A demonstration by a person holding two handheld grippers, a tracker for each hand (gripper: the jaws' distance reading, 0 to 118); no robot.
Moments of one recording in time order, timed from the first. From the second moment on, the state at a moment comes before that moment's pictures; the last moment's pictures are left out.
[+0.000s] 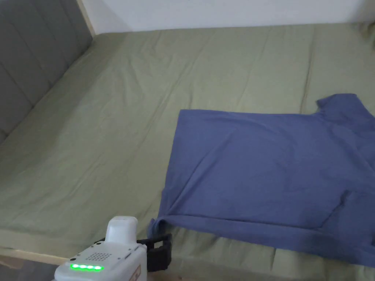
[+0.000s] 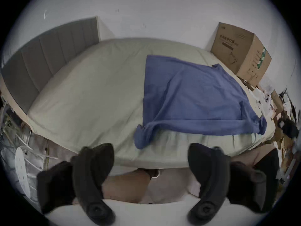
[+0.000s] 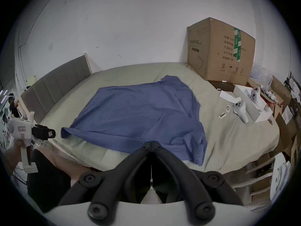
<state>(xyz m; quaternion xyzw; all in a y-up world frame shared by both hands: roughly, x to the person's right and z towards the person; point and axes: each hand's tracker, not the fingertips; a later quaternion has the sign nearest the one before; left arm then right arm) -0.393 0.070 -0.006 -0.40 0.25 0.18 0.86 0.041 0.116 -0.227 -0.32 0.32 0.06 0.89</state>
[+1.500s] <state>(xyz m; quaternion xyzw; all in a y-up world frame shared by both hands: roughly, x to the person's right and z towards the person) -0.401 0.076 -0.074 -0.43 0.23 0.09 0.87 0.049 0.060 -0.350 -0.47 0.29 0.17 0.81</state>
